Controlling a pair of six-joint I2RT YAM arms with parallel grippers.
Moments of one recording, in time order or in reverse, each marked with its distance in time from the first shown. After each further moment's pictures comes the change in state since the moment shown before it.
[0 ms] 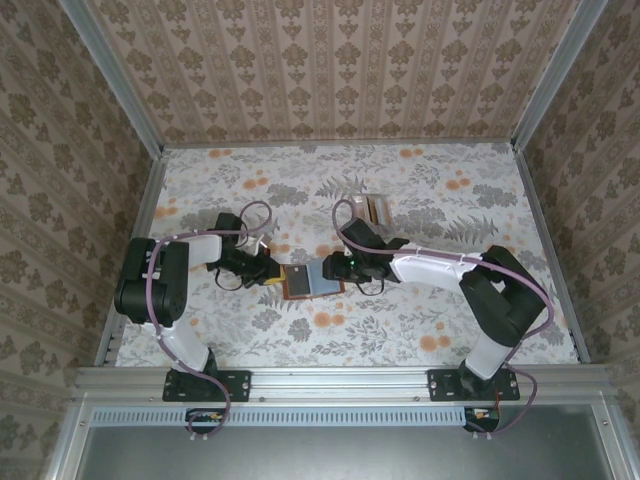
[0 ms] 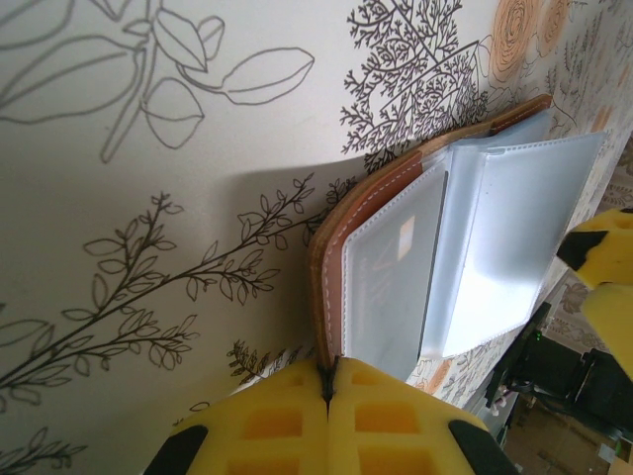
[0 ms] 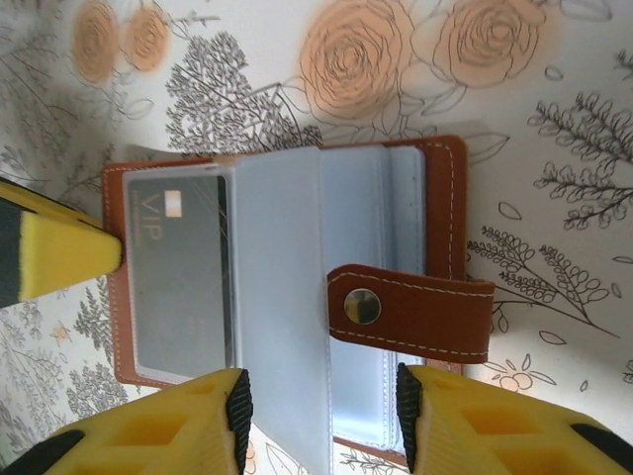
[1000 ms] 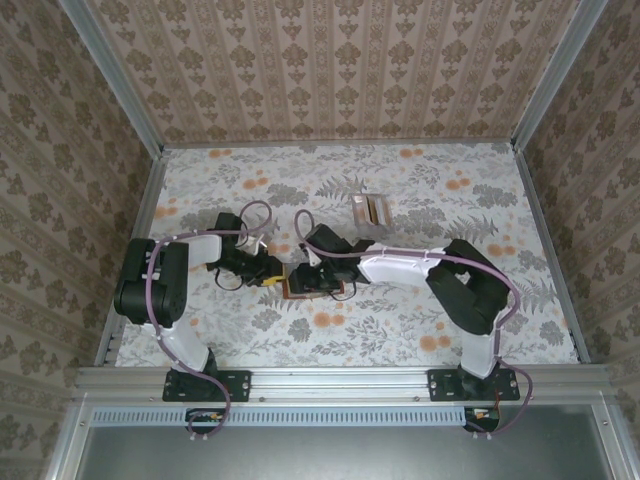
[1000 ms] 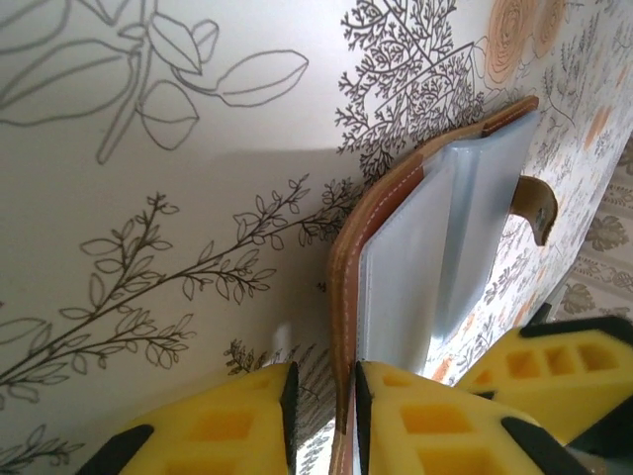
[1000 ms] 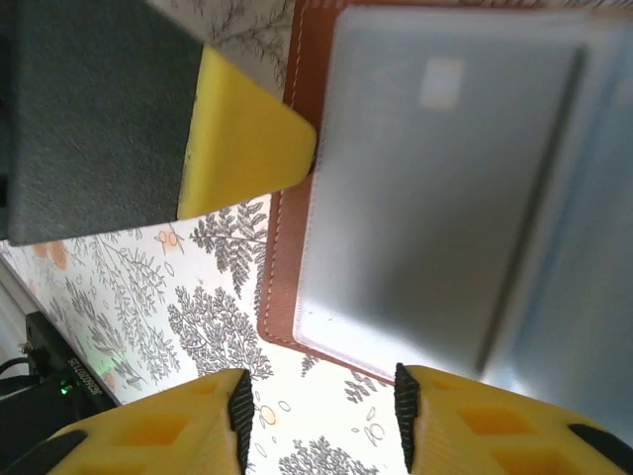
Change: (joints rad) left arm 0.000 -0.005 0.000 0.000 -0.001 0.001; right arm 0.118 0.152 0.190 -0.025 -0.148 -0.021
